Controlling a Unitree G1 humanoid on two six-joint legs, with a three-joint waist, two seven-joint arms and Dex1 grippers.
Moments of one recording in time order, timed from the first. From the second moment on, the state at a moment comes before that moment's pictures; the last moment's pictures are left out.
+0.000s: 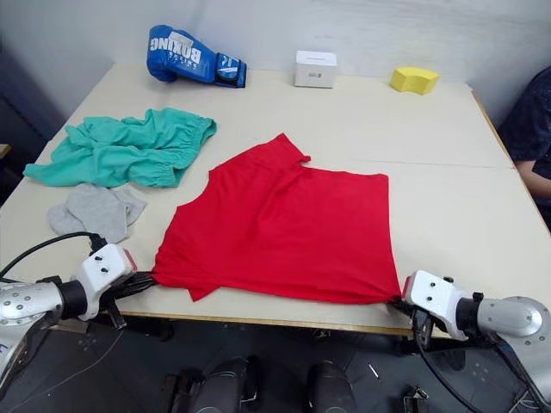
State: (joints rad) left arm 0.17 0.91 0.27 -0.46 -0.26 0.59 -0.78; right arm 0.35 -1.12 -0.17 -0.44 0.39 0.44 1.01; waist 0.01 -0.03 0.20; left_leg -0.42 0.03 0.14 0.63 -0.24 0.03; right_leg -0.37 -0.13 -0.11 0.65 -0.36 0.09
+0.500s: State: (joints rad) left arm -0.03 1.06 0.22 -0.45 -0.36 0.73 -0.93; right arm 0.40 -1.07 -0.24 -0.41 0.44 0.51 1.08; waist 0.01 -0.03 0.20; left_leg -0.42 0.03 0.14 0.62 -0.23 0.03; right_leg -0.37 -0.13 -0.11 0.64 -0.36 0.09
